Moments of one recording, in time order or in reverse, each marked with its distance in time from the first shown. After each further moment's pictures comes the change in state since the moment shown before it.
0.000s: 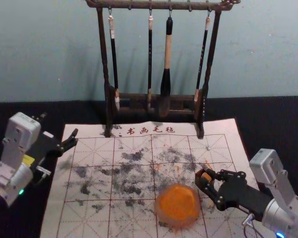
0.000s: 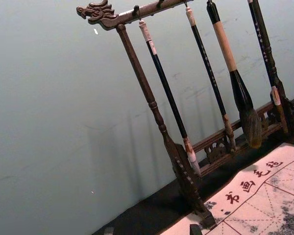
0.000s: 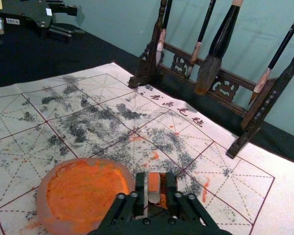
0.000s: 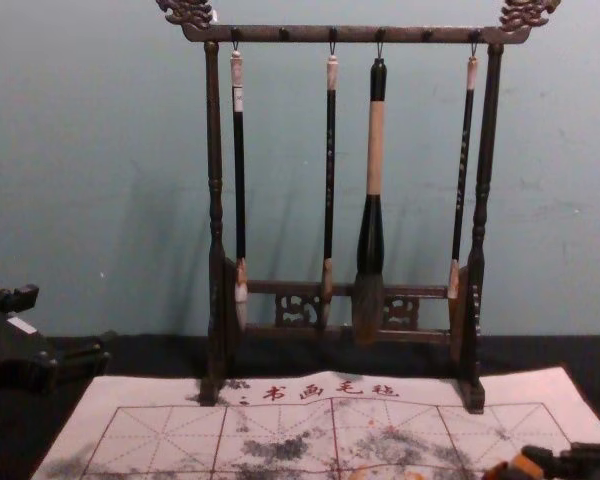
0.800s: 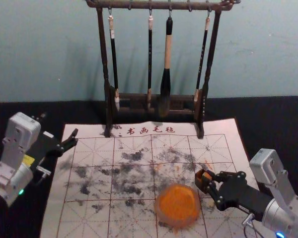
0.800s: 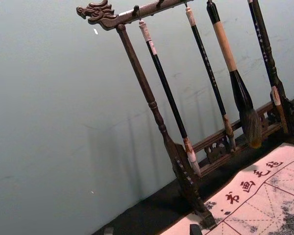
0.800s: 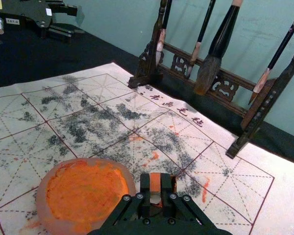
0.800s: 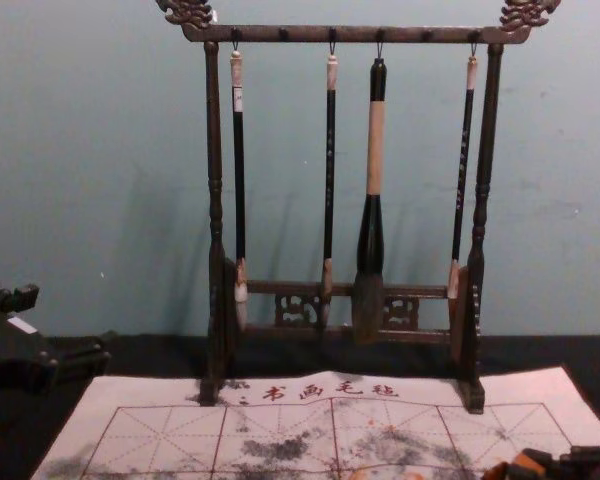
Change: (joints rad) left arm 0.000 0.000 0.000 0.000 0.000 0.000 0.000; right arm 0.000 0.000 0.000 0.000 0.000 0.000 0.000
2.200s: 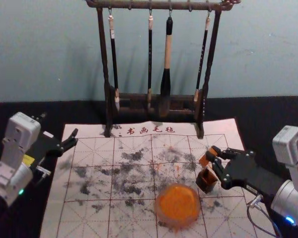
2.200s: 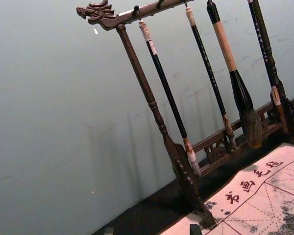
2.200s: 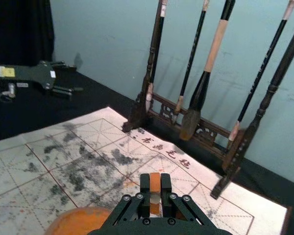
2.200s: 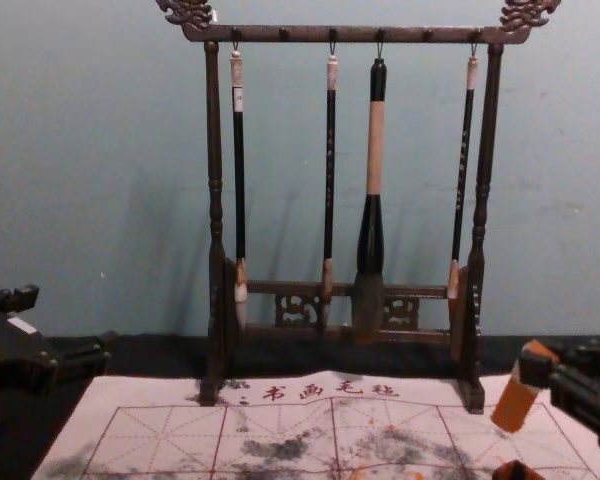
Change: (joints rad) left arm 0.000 0.000 0.000 0.000 0.000 0.000 0.000; right arm -0.051 -0.031 0.119 -0.139 0.039 0.017 0.035
